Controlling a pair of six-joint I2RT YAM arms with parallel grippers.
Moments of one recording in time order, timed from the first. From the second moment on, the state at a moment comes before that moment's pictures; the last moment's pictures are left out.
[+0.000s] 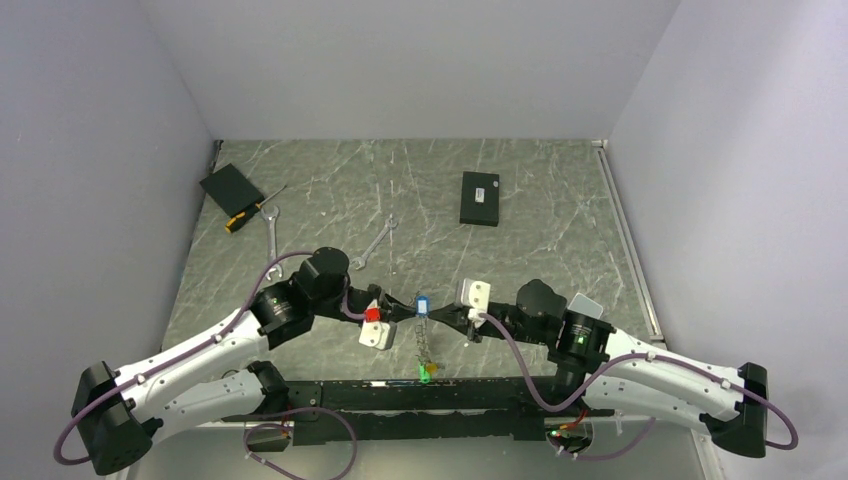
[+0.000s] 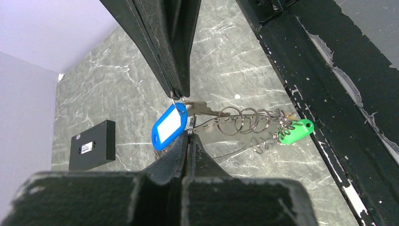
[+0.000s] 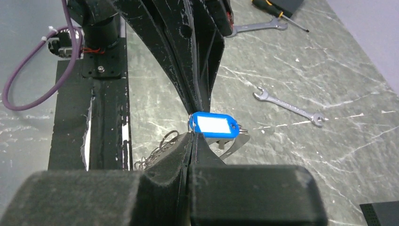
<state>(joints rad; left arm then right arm) -0.87 0.91 0.67 -0.18 0.74 0.89 1.12 0.68 0.54 0.00 -0.22 -0.23</state>
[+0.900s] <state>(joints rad) -0.87 1.07 0.56 0.15 0.67 0.74 1.12 0.73 0.54 -0.04 0.21 -0.12</state>
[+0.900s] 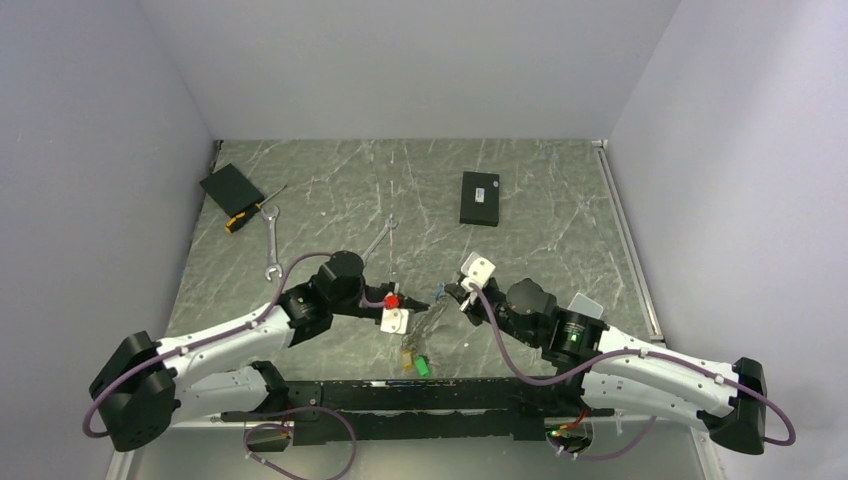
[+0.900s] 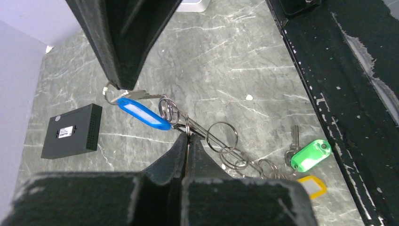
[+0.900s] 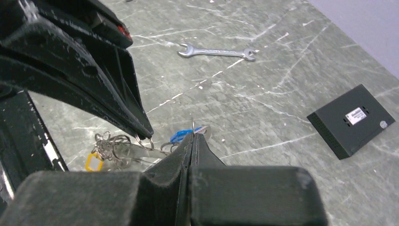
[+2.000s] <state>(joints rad) -1.16 1.40 0.84 -0.26 0.01 1.21 1.12 0.63 0.41 0.16 0.65 0.00</state>
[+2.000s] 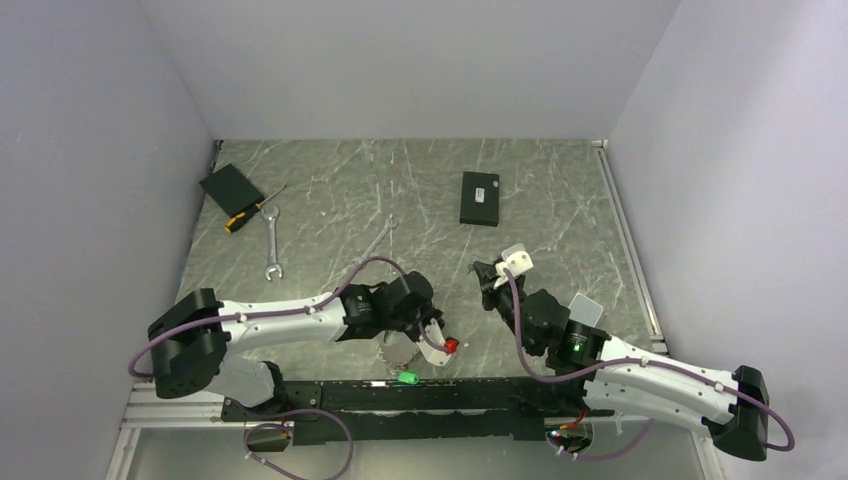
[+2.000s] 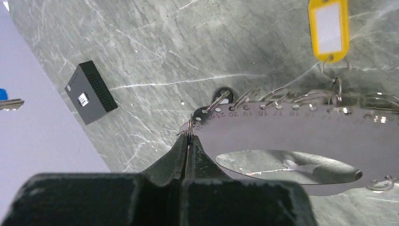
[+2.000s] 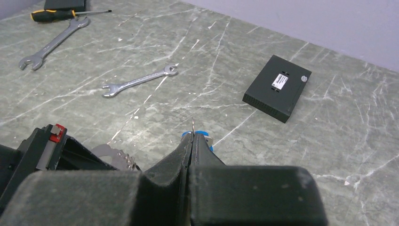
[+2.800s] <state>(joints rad) -1.11 1.36 0.73 -0.10 0.14 0.82 1.12 0.58 0.34 0.17 0.66 0.00</state>
